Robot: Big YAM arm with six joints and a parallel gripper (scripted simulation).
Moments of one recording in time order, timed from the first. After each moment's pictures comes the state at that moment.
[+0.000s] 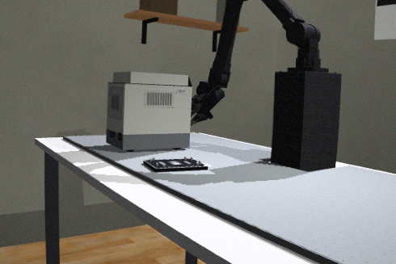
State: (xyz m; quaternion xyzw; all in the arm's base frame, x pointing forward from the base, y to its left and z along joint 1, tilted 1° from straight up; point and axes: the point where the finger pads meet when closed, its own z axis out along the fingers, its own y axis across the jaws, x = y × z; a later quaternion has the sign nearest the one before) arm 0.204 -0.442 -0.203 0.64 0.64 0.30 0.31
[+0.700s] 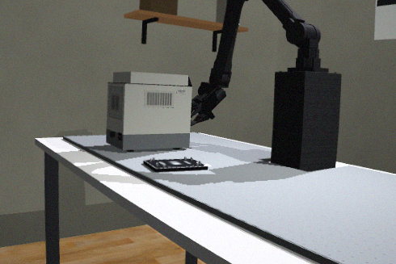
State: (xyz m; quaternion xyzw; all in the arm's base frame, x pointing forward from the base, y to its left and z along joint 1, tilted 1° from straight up) arm 0.197 -0.439 -0.204 0.64 0.63 0.31 0.31
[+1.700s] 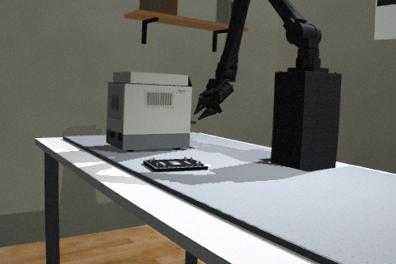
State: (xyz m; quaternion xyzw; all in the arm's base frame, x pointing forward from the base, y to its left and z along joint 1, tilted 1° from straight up) arm 0.160 -0.438 -0.180 0.64 0.63 0.31 0.30
